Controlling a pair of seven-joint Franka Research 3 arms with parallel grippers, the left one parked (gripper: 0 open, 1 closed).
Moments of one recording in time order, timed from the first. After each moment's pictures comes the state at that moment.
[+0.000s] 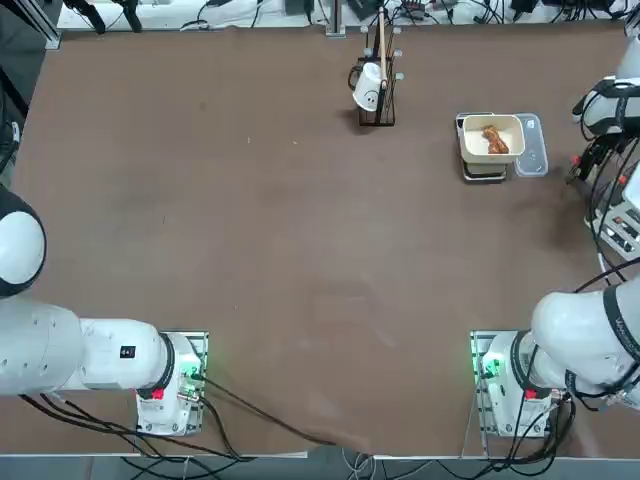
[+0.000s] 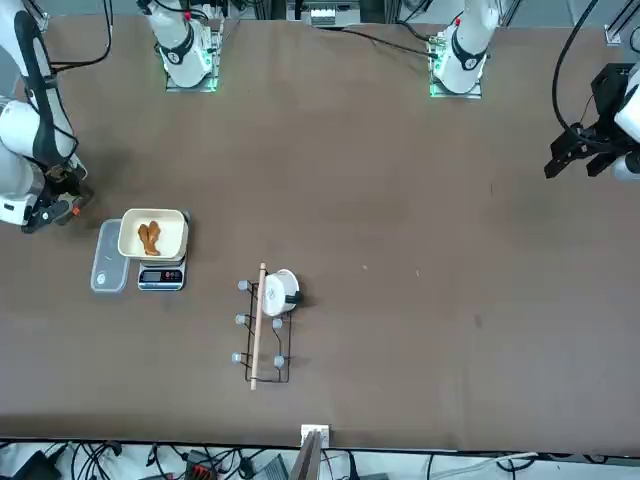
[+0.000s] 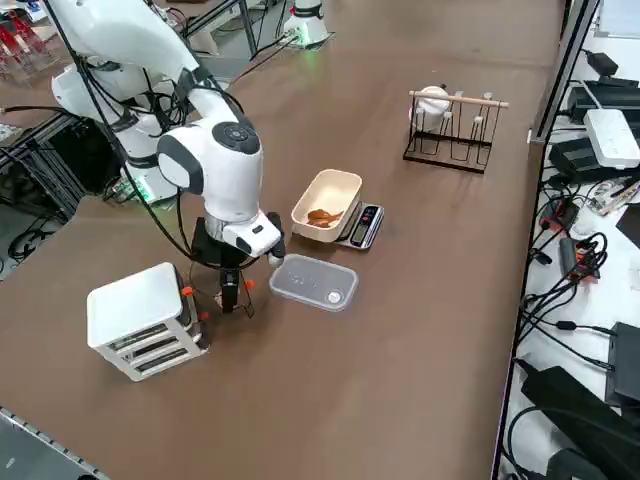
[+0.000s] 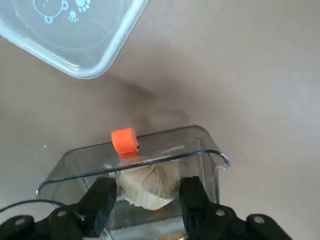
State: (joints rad) arm -0.49 0.33 0.00 -2.11 -0.44 2.31 -0.74
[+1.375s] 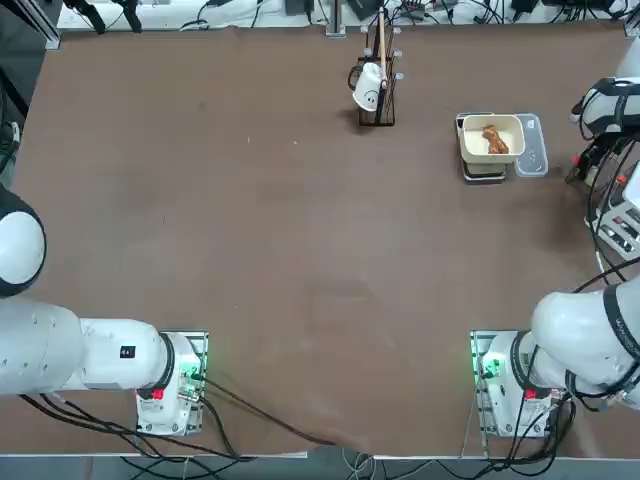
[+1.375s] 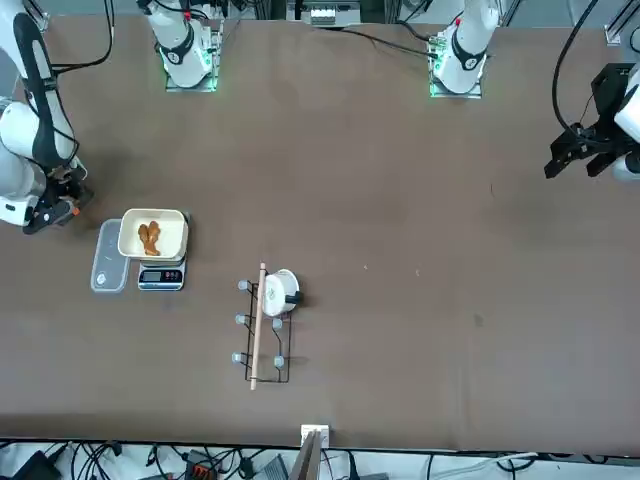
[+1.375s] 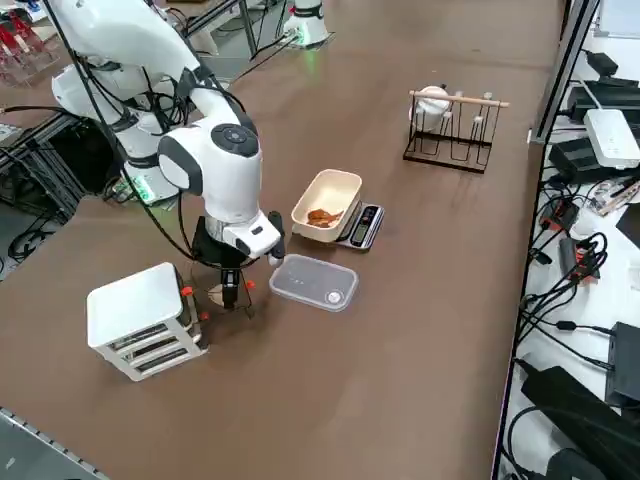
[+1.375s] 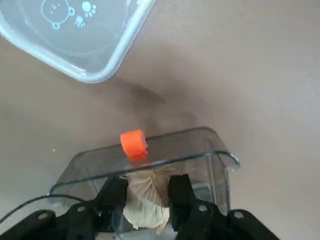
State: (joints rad) arm -0.49 0.33 0.00 -2.11 -0.41 2.28 -0.74
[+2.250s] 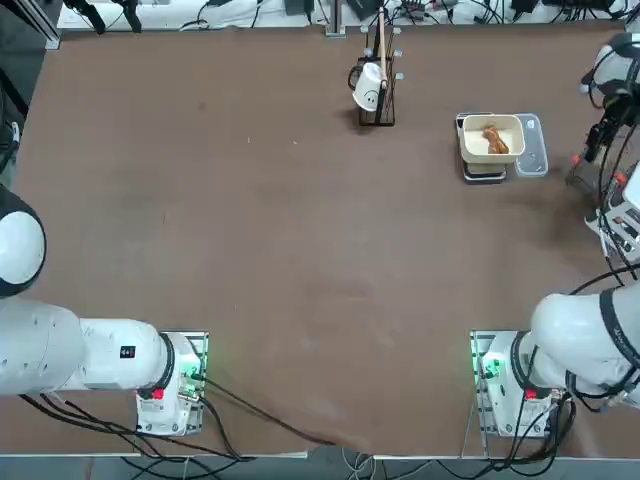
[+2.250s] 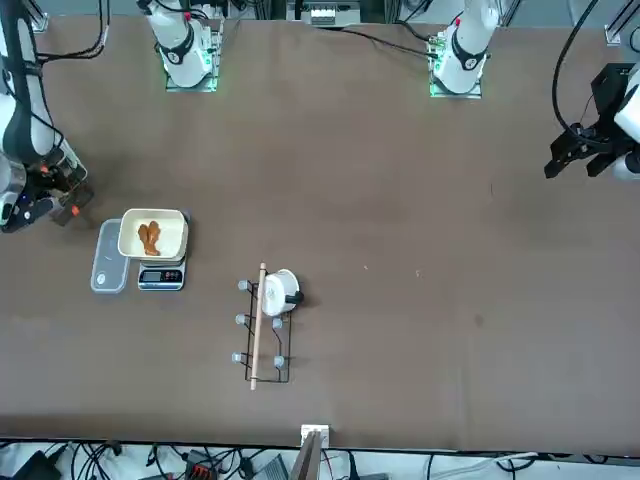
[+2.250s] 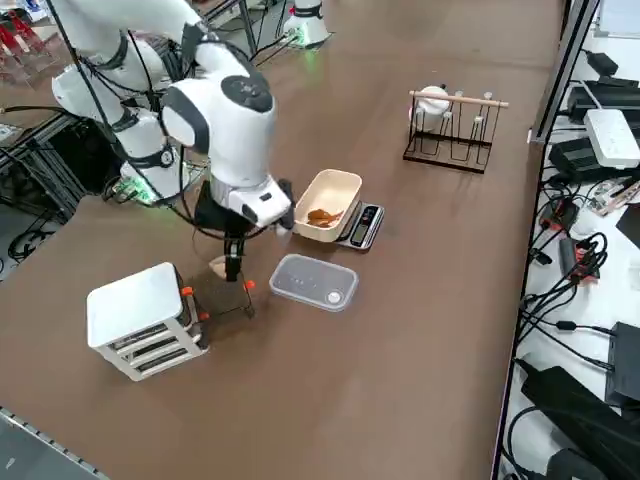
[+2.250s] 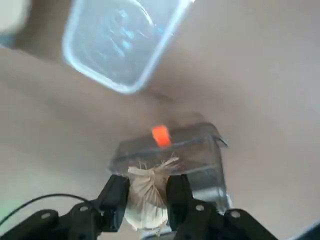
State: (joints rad) arm -0.45 0.26 0.06 -1.98 -0.29 2.01 -0.74
